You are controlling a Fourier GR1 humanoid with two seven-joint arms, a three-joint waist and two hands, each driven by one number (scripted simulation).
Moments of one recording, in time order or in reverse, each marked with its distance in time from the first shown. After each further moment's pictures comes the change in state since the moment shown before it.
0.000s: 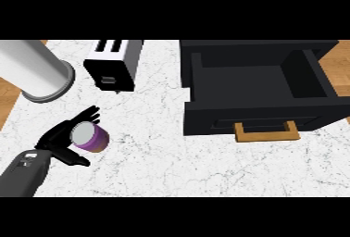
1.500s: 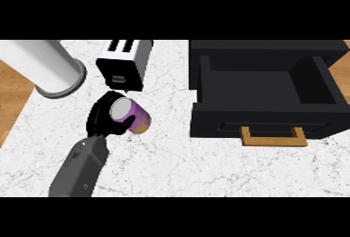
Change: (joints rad) left arm -0.006 -0.359 0.209 -0.316 0.304 0.507 0.080; right arm 0.079 0.062 -0.042 -0.083 -0.053 -0.005 0.037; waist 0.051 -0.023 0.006
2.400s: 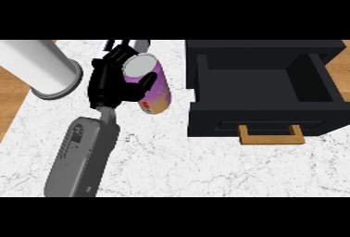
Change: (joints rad) left arm -0.034 -0.046 -0.295 -0.725 0.011 0.463 0.537; right arm -0.021 0.006 0.001 -0.019 -0.002 -0.005 0.031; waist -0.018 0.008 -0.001
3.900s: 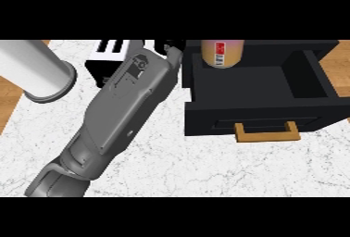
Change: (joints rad) left arm -0.645 -0.006 -0.177 0.466 0.173 0.348 0.031; right arm -0.099 -0.002 0.004 0.033 0.022 -0.003 0.036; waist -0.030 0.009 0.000
